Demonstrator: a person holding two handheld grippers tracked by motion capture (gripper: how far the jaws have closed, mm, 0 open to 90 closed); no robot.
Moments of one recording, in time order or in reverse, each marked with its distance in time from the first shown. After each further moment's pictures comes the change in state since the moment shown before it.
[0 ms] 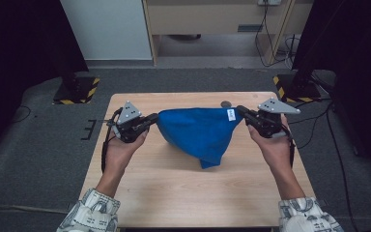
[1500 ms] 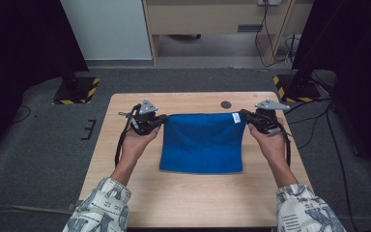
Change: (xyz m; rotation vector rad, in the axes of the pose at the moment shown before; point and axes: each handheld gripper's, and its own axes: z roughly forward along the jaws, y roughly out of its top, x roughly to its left) left arm 0.018 -0.022 0.081 0.194 0.009 -0.038; right arm -0.048 -0.050 0.054 0.168 -0.080 0.068
